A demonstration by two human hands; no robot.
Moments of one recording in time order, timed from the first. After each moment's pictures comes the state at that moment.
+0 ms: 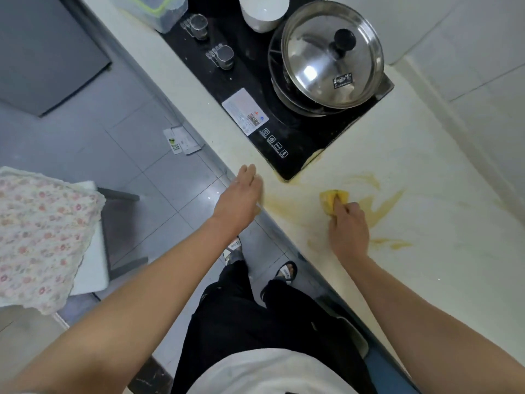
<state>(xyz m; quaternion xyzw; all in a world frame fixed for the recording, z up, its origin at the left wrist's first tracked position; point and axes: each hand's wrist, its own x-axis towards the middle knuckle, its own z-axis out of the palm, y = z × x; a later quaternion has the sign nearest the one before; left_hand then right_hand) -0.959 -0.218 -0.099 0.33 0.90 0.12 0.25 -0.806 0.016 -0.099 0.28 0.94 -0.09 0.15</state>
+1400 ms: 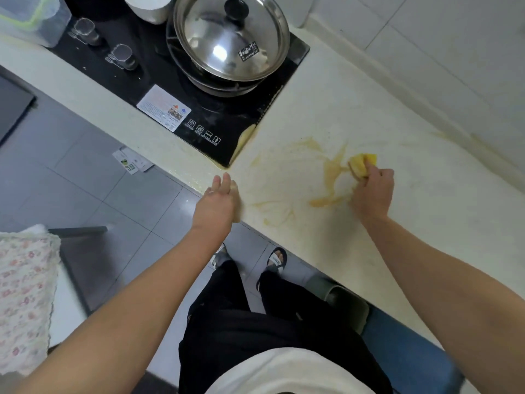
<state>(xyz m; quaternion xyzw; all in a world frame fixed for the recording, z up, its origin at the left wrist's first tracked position) -0.903 -0.150 -0.105 0.37 0.89 -0.05 0.27 -0.722 0.157 -0.103 0.54 0.83 -0.15 -0.01</state>
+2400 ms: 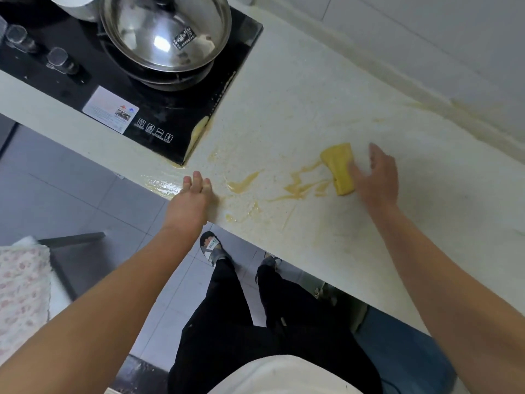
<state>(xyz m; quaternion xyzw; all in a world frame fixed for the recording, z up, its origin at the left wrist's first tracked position) -0.882 -0.120 -0.118 0.38 0.87 -0.16 0.27 -0.656 0.216 -0.096 0.53 0.82 -0.21 -0.03</state>
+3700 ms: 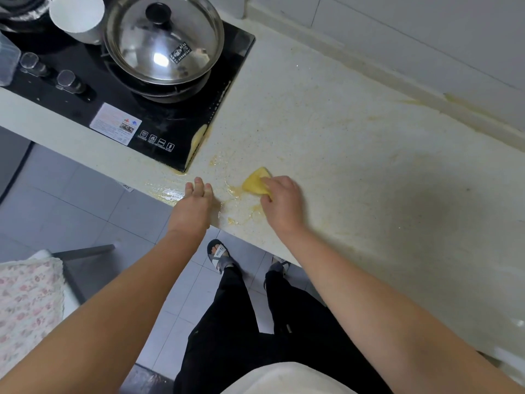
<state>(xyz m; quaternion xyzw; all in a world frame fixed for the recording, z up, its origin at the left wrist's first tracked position) -0.879 -0.117 -0.116 0.36 0.88 -0.15 0.27 -0.731 0.045 -0.120 0.35 0.89 -0.29 -0.05</state>
